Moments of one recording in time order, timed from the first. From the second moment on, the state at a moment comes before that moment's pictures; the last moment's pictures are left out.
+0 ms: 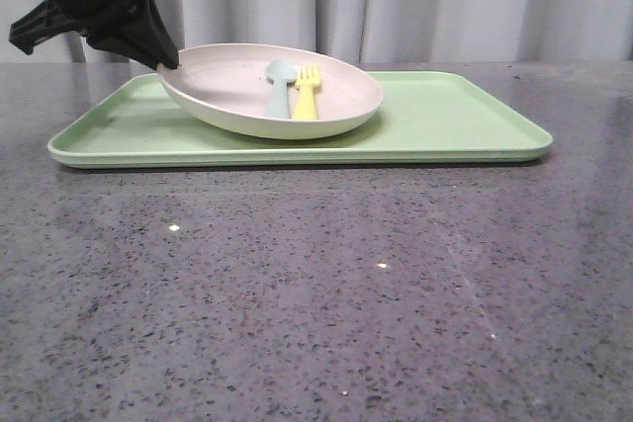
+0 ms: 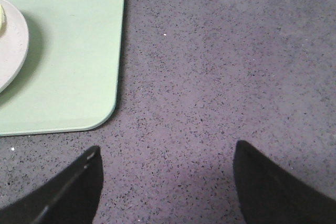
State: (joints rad) left arm -0.28 1.74 -1.33 -0.47 0.50 -0.10; right arm 0.07 0.75 -0.75 0.05 0.64 0.15
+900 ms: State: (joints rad) left arm -0.28 1.69 -1.33 -0.40 0.51 -0.10; right arm 0.07 0.75 -0.75 0.05 0.65 0.15
